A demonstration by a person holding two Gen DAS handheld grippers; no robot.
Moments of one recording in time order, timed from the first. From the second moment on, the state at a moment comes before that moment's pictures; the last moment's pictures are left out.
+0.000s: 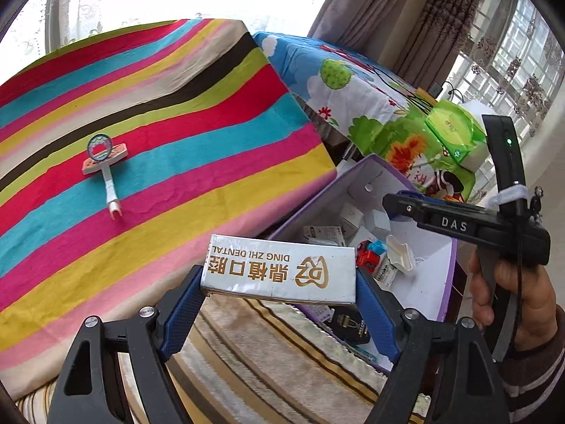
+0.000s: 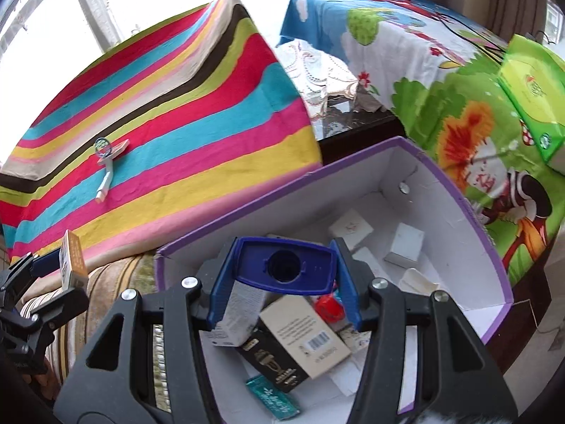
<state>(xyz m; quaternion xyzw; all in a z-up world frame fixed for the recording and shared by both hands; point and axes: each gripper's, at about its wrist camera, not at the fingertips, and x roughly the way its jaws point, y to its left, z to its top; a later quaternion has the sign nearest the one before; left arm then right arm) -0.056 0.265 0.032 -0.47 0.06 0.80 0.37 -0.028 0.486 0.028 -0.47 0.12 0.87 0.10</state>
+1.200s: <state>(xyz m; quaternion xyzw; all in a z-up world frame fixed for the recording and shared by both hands) -0.100 0.218 0.019 -0.50 -0.07 0.81 0.30 -0.001 0.540 0.013 -0.48 0.16 0.85 0.15</state>
